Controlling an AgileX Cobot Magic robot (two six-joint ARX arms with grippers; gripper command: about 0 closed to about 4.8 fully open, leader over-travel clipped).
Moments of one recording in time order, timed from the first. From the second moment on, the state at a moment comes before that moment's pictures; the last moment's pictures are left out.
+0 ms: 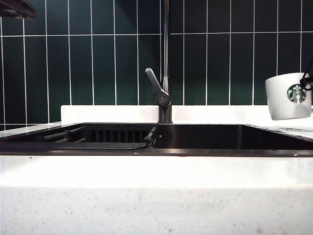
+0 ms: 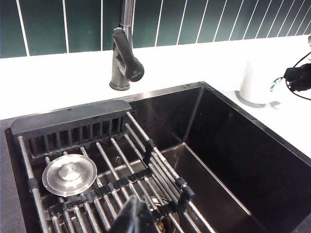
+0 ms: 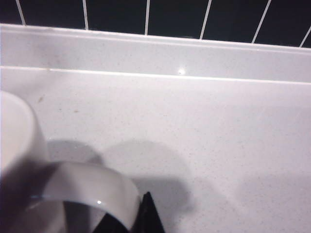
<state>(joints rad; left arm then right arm) -0.18 0.63 0.54 -0.07 0.45 -0.04 -0.19 1.56 0.72 0.62 0.00 -0.11</state>
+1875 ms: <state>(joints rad) -0.18 0.55 0.54 -0.21 0.44 -0.04 -0.15 1.04 0.62 0.11 -0.02 -0.10</state>
